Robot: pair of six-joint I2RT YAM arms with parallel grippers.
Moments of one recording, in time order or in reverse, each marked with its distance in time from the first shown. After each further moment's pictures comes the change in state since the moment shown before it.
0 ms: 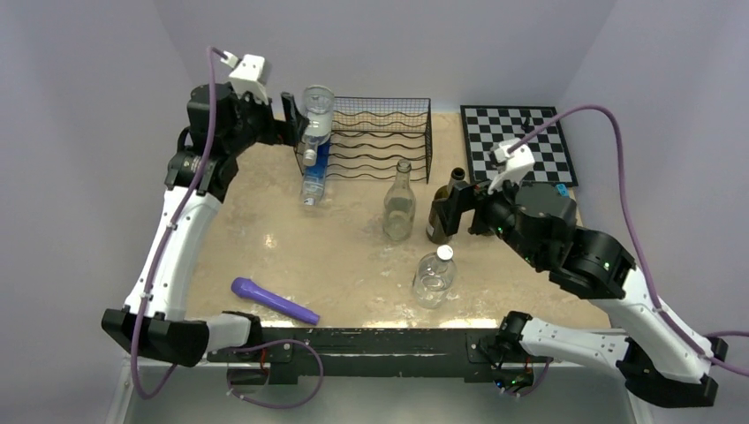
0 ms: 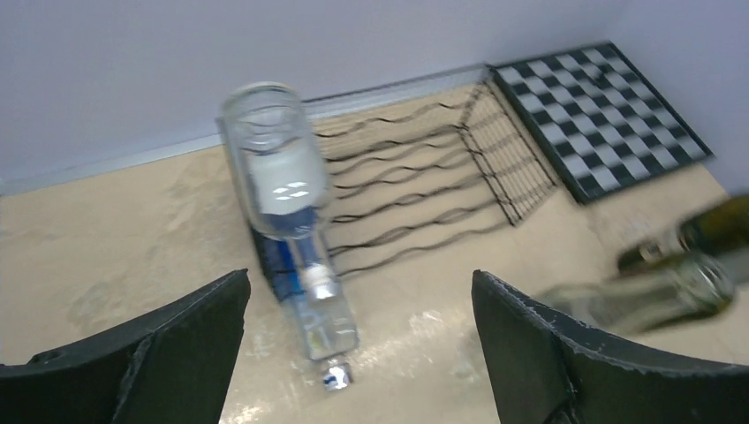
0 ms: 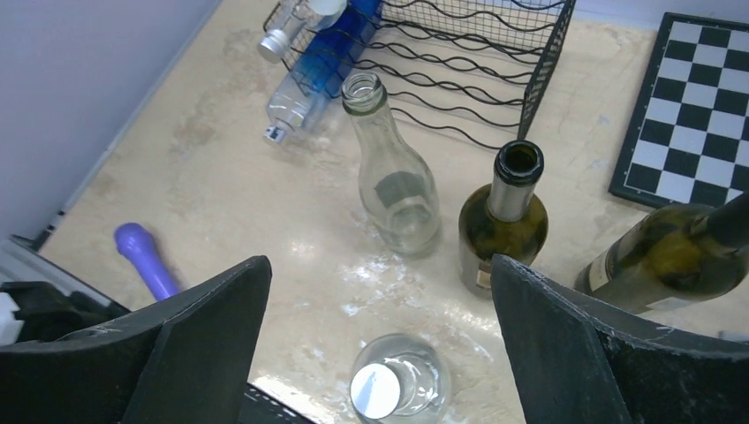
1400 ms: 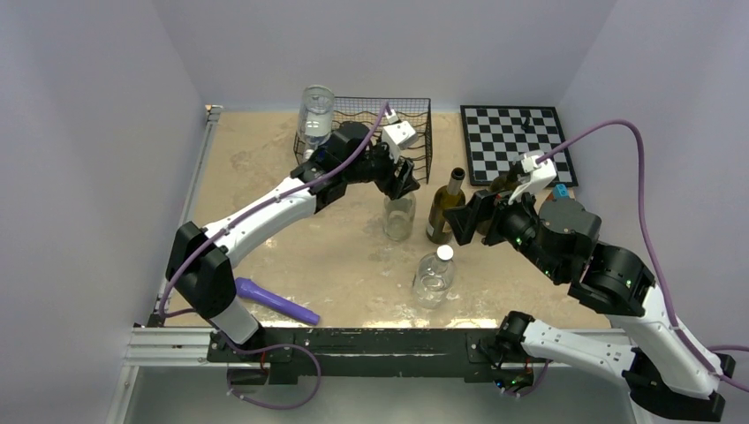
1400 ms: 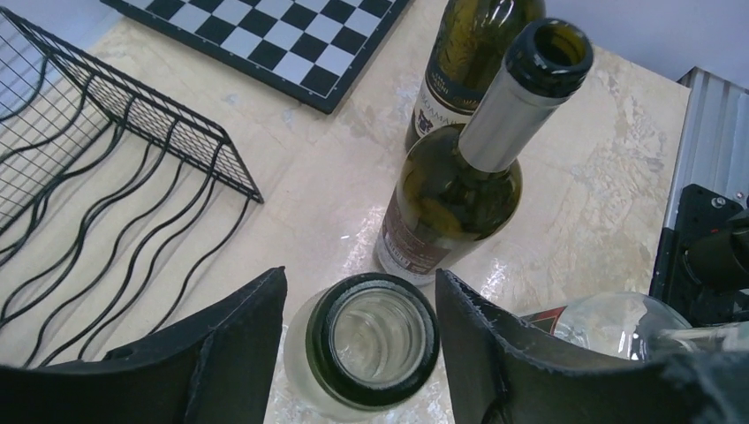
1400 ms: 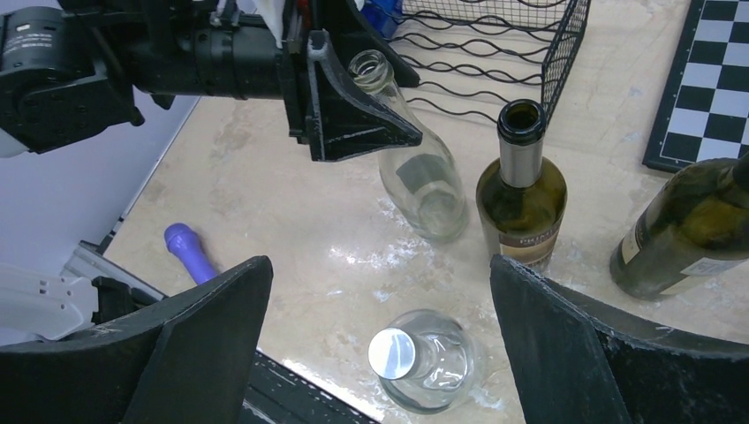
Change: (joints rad) left arm -0.557 0.293 -0.161 0.352 0.229 0.159; right arm -0.037 -0.130 -0.059 -0.028 -0.066 0.124
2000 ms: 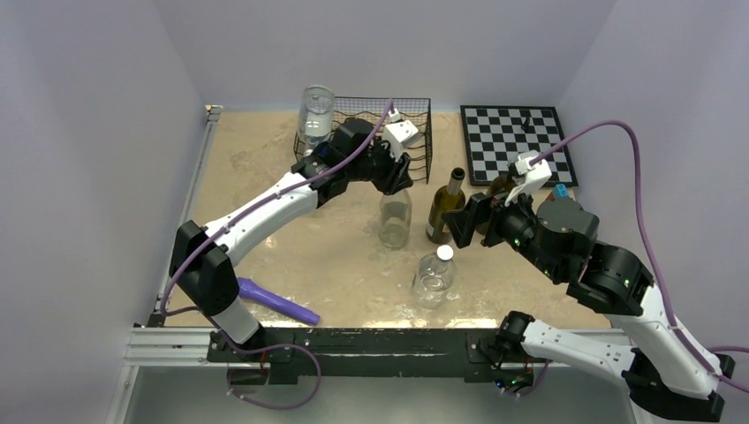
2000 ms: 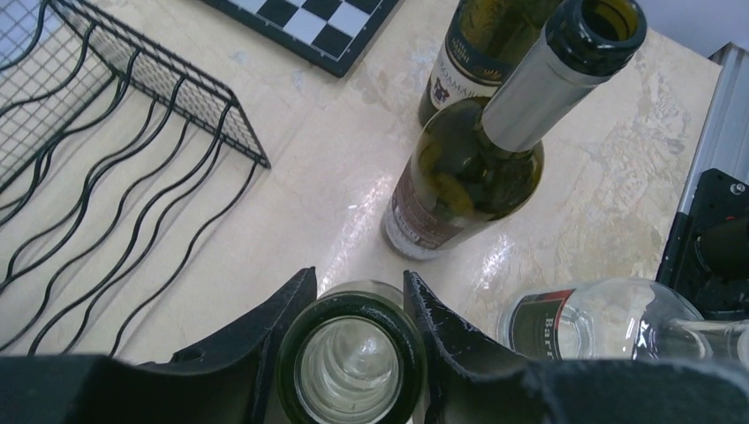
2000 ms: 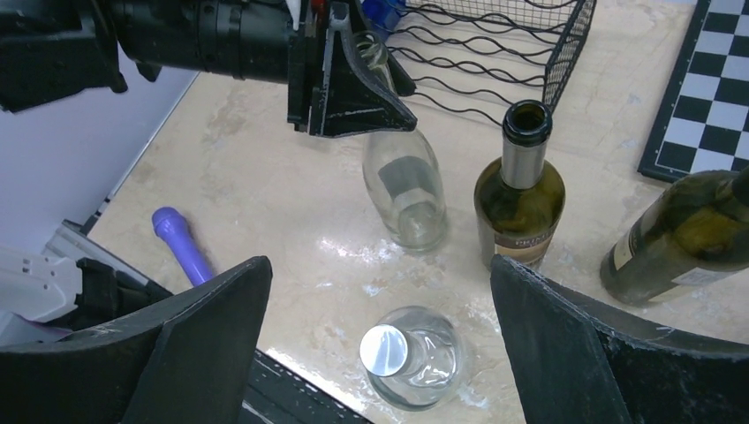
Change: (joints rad) left arm -0.005 0.035 0.054 -0.100 -0.037 -0.003; right arm -0.005 0.000 -0.003 -0.004 -0.014 -0.039
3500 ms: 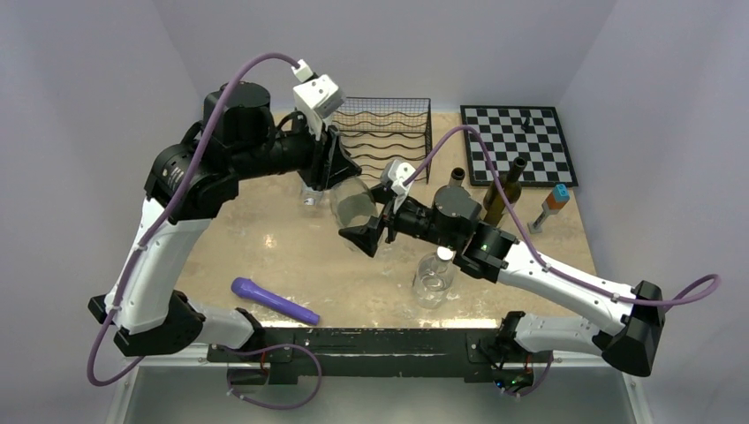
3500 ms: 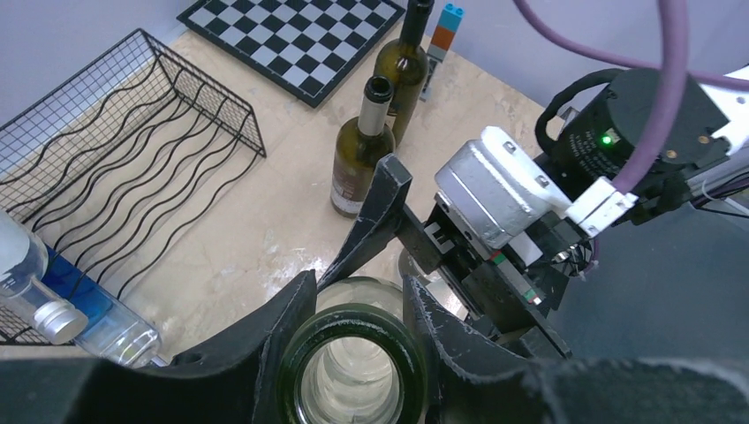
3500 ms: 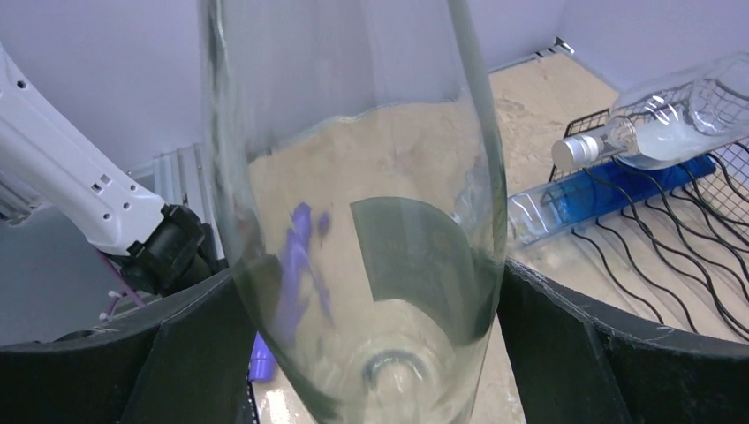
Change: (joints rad) left arm -0.002 -0.262 0.655 -0.846 -0.040 -0.108; right arm 0.053 0.357 -0.329 0.957 -0.566 -0.329
